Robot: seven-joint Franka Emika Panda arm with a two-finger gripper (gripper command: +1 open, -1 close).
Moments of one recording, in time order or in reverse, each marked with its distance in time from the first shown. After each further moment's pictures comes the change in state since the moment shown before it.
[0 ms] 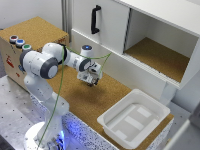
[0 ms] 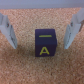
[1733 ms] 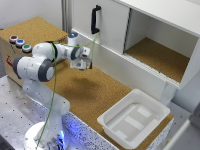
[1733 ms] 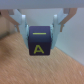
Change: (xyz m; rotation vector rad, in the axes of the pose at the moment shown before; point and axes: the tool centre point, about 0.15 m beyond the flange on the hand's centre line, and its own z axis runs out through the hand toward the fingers) arm 0.049 -0.159 -0.170 -0.058 0.219 -0.537
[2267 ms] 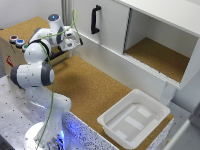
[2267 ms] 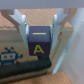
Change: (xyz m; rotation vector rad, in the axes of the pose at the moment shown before) arm 0.080 -0.079 -0.083 0.075 0.196 -0.441
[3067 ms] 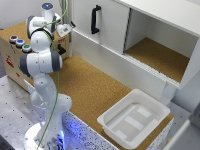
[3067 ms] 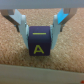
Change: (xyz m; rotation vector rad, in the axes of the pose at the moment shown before) arm 0.100 -0.075 0.036 0.215 0.008 -0.333
